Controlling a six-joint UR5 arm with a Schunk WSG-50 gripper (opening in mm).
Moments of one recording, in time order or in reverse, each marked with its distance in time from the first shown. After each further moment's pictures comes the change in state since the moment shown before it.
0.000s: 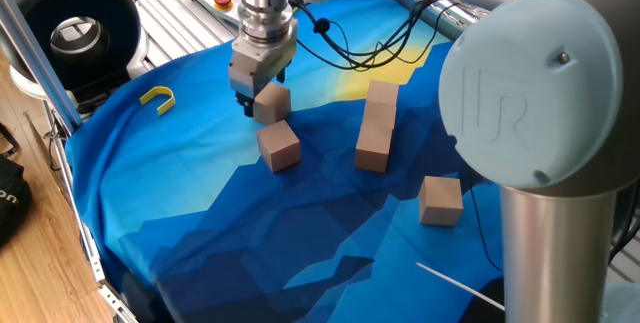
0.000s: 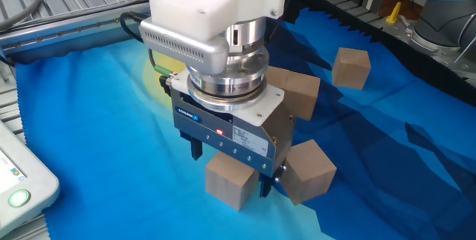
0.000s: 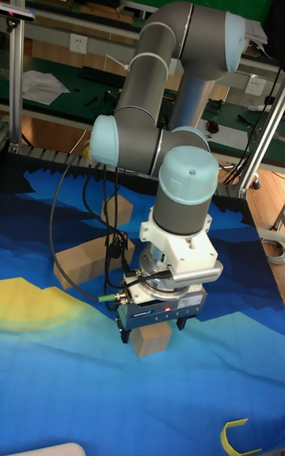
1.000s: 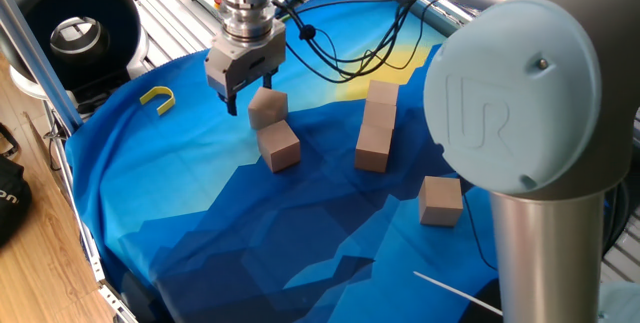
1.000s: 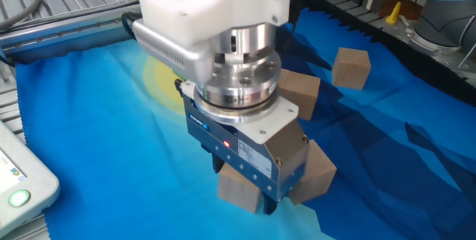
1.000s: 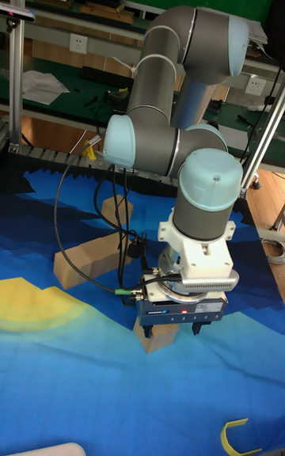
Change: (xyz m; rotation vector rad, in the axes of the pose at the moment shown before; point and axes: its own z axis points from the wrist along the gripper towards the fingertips) arm -0.007 0.031 -0.004 -0.023 0.047 0.177
